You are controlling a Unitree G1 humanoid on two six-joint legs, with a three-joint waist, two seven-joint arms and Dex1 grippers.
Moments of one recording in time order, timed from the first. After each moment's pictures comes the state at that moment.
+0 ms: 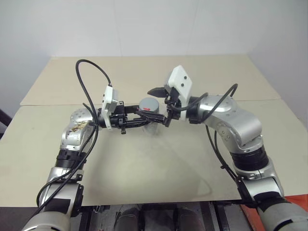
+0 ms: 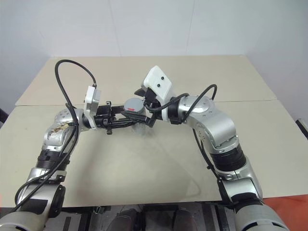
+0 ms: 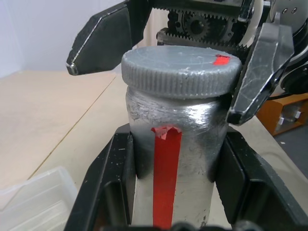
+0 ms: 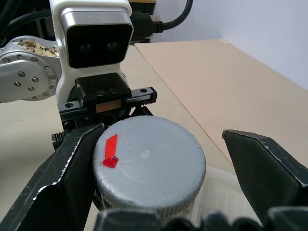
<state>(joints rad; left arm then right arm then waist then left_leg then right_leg) -0.71 0.49 -0.02 0.30 -0.51 0.20 -1.36 -0.86 -0.42 0.22 -0.26 0.41 0.78 0.70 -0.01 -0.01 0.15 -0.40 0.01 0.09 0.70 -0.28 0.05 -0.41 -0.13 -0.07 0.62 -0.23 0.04</state>
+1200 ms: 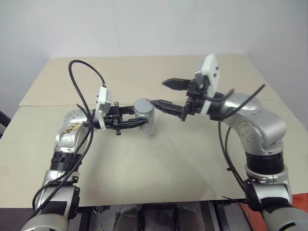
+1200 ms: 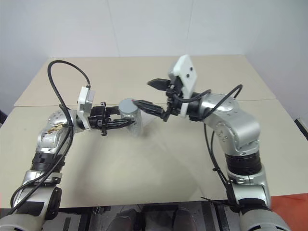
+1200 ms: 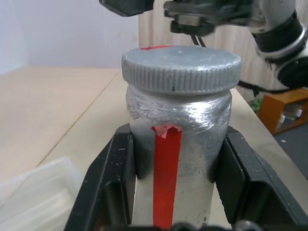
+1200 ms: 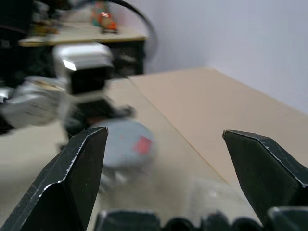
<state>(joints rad) -0.70 0.50 0.02 0.29 -0.51 0.22 -1.38 -0.81 -0.43 0.09 -0.32 0.57 0.77 0.72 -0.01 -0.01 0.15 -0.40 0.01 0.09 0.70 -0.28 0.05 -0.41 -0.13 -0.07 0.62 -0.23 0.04</state>
